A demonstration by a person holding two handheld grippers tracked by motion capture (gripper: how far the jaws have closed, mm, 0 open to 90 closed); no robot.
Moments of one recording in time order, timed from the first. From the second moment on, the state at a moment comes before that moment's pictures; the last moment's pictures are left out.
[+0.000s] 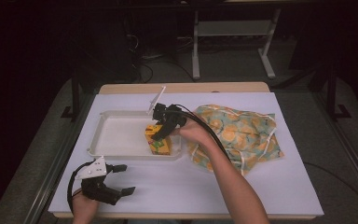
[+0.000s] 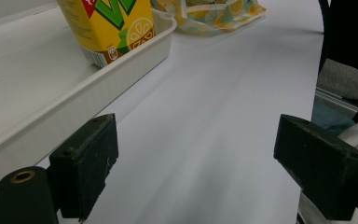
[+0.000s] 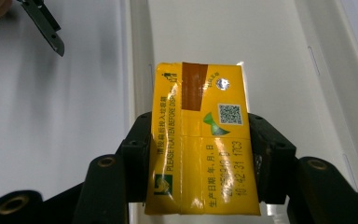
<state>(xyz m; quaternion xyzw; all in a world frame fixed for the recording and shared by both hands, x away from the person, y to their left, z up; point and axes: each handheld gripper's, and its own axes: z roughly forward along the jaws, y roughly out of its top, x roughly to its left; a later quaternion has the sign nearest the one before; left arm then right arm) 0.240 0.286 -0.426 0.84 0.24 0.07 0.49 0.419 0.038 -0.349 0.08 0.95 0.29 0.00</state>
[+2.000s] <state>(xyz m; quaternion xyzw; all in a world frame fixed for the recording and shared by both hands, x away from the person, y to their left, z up) 0.240 0.284 -0.427 0.83 0.25 0.06 0.49 0.409 0.033 -0.357 0.06 0.95 0.29 -0.01</state>
